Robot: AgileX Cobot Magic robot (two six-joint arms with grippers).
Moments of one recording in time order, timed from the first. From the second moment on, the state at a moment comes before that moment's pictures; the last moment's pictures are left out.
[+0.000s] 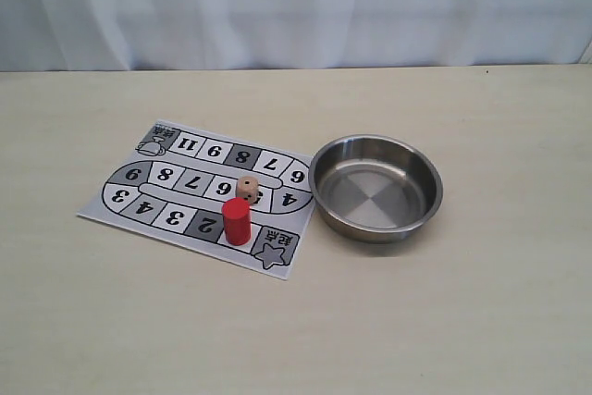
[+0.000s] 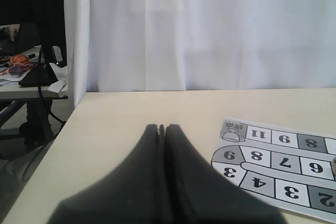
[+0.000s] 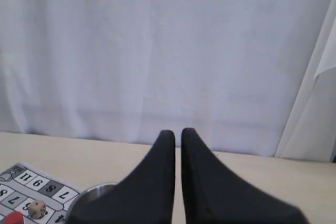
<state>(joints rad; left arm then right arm) 0.02 0.00 0.01 0.09 0.15 -0.05 0.00 0.14 -0.96 0.08 0.92 -0.14</state>
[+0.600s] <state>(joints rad) 0.02 0.00 0.01 0.09 0.15 -0.05 0.00 0.00 -0.97 0.09 1.03 -0.14</state>
